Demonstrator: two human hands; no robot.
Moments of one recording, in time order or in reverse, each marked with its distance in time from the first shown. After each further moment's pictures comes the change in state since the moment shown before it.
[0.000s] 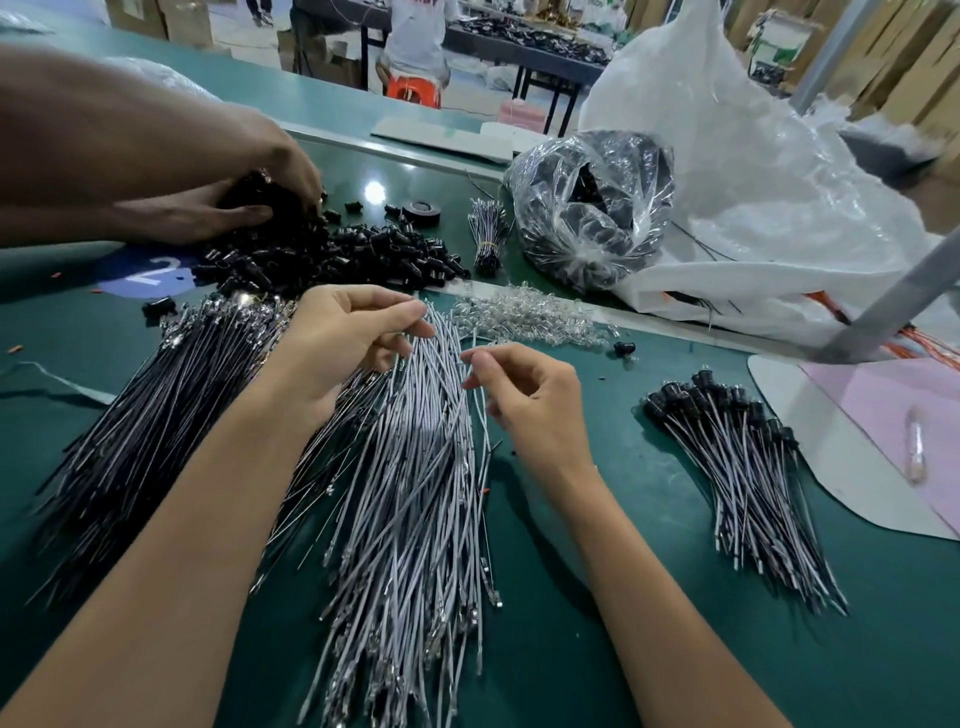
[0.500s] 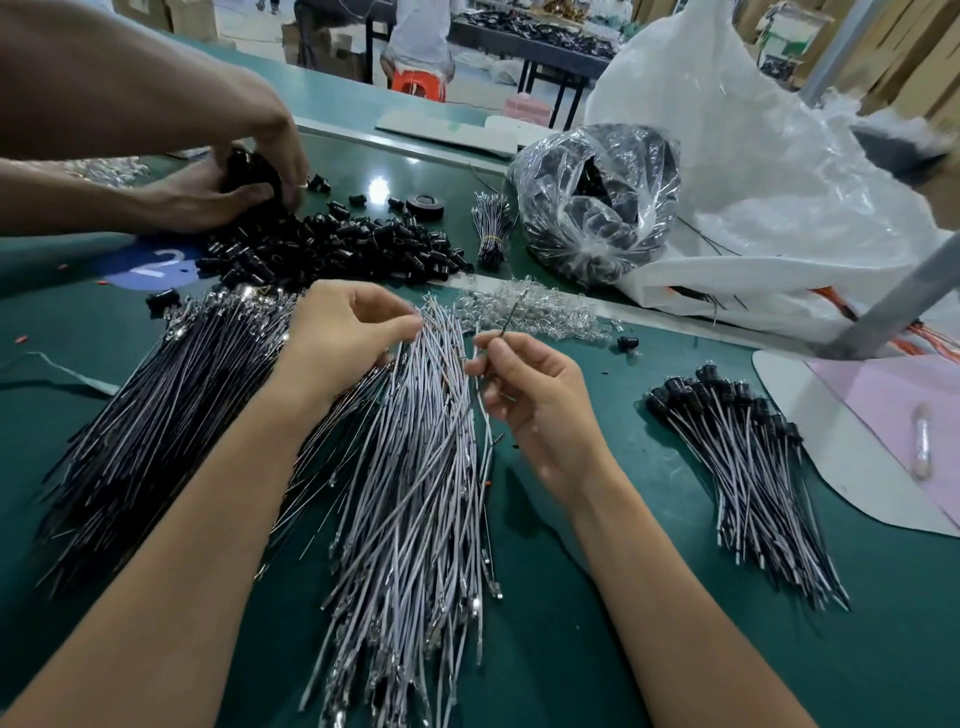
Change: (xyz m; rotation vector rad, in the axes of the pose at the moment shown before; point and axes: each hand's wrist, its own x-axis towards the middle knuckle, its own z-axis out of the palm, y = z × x) left_hand 0.006 -0.013 -0.002 0.436 0.137 0.133; right_hand 0.001 -0.006 -0.007 0.666 -0.196 0.265
